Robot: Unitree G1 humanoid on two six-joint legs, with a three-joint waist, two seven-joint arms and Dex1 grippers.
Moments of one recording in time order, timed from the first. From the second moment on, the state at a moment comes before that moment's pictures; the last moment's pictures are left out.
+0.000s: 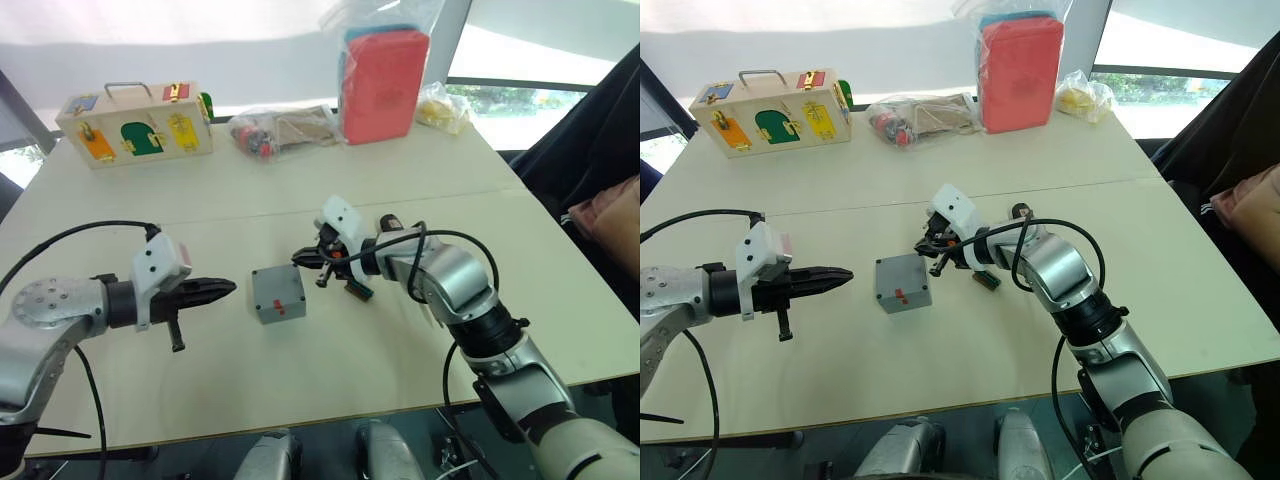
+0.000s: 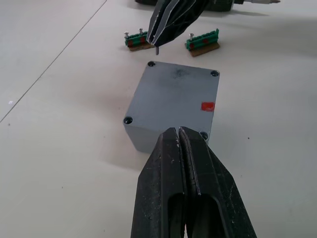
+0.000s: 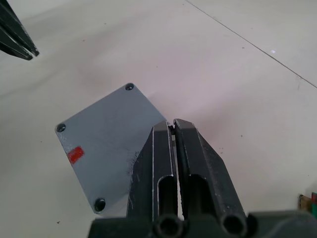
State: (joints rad) left arm -0.08 0.93 0.23 -0.44 -0.54 0.54 -1.00; right arm -0.78 -0.35 0.37 -0.10 0.31 0.91 0.71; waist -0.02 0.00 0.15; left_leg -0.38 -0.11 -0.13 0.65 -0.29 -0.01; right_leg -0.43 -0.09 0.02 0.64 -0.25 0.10
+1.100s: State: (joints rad) left arm -0.09 0.93 0.22 -0.44 -0.55 0.54 -0.98; right arm -0.79 -0.32 0.41 0.02 0.22 0.83 0.79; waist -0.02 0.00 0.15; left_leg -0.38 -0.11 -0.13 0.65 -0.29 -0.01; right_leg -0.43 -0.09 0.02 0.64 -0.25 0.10
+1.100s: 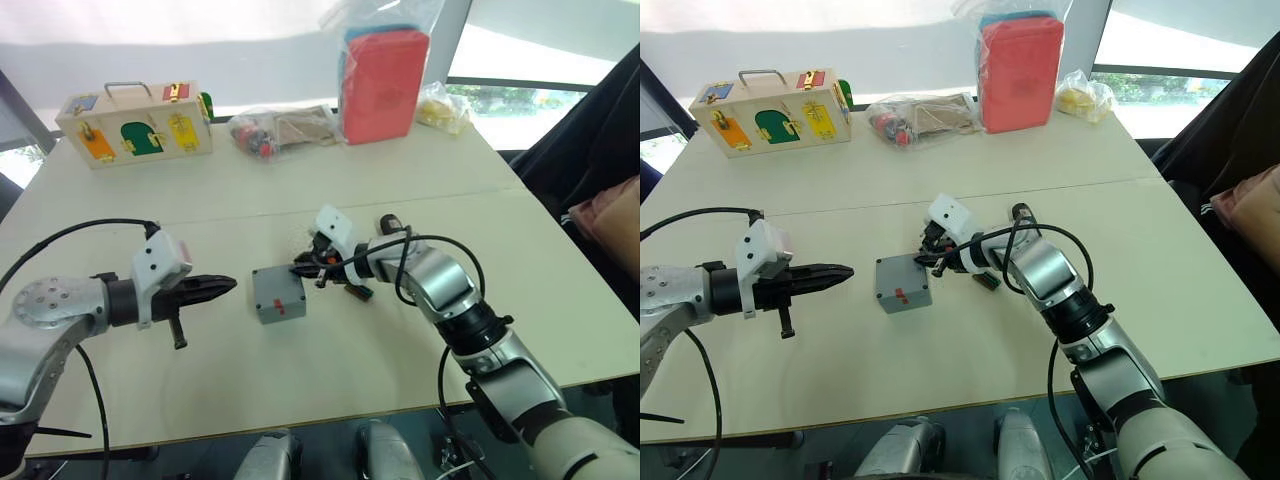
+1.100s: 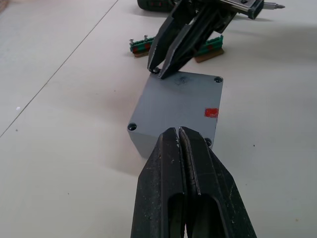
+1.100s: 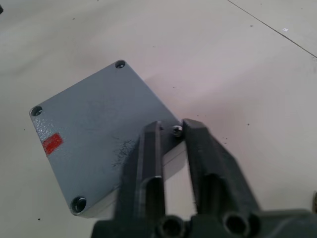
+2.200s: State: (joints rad) left arm -0.28 0.86 0.09 -0.38 -0.55 0.47 -1.07; right arm -1.24 -0.70 0.64 0.34 0.38 1.61 0.76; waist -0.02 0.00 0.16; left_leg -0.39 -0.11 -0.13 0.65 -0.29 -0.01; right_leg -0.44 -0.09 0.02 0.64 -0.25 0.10
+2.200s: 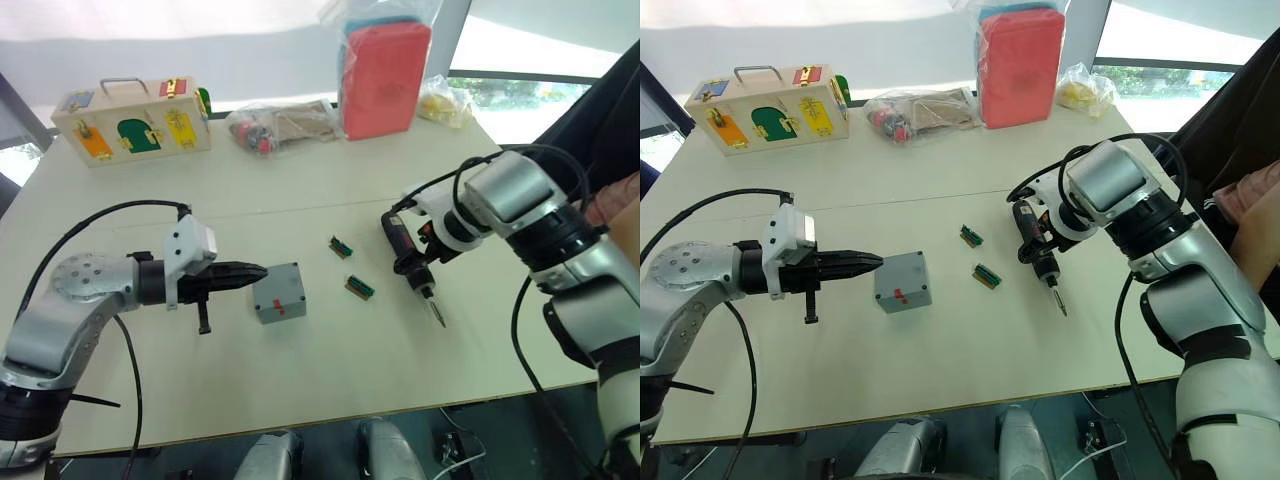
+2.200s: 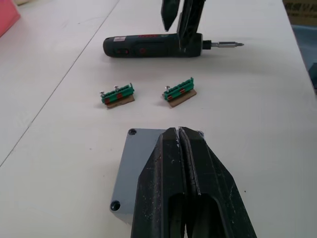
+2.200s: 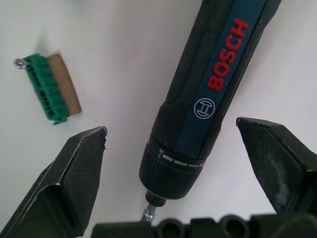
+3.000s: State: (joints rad) left arm -0.23 0.85 0.11 -0.44 -0.56 0.45 -1.02; right arm -1.25 -0.54 0.58 0.59 0.28 1.57 0.61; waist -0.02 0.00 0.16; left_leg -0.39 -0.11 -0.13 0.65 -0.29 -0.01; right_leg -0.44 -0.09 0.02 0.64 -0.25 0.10
